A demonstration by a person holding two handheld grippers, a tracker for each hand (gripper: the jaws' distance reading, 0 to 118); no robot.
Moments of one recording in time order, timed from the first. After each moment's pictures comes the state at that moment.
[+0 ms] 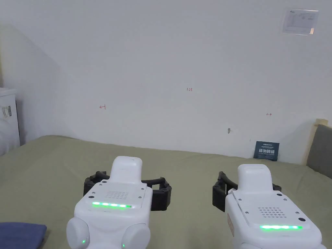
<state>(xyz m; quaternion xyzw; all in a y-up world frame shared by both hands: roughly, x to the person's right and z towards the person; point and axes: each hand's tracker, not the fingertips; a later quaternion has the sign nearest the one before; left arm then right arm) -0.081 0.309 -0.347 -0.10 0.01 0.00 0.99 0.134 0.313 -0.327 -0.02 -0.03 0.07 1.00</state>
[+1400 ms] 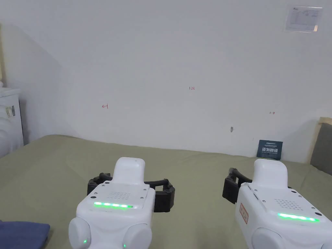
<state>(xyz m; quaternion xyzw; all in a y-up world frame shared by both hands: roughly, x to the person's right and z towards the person) -0.079 0.307 -0.348 -0.11 0.00 0.01 0.99 0.153 0.320 -0.337 -0.04 -0.05 -0.01 1.00</state>
